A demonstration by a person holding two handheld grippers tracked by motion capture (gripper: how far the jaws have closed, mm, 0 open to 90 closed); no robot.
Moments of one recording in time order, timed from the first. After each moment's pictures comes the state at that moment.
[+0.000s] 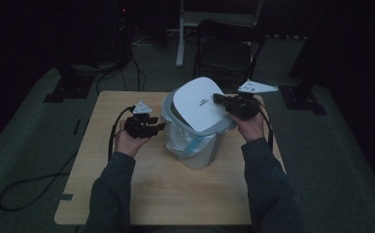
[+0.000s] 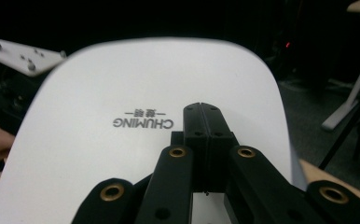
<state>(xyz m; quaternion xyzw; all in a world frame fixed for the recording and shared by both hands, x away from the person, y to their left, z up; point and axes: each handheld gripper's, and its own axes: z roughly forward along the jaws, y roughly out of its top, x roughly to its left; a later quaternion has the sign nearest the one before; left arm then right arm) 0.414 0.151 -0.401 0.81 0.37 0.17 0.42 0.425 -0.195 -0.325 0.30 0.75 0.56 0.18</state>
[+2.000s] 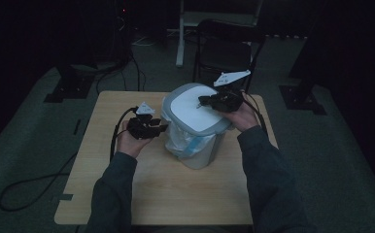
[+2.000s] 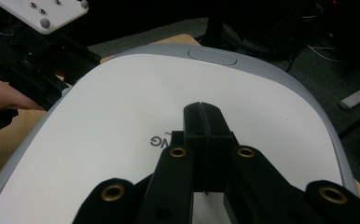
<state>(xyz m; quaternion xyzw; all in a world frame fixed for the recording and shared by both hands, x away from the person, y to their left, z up) 0.415 0.144 -0.405 0.82 0.36 0.15 0.41 0.442 -0.153 -0.304 0.24 0.85 0.45 0.15</state>
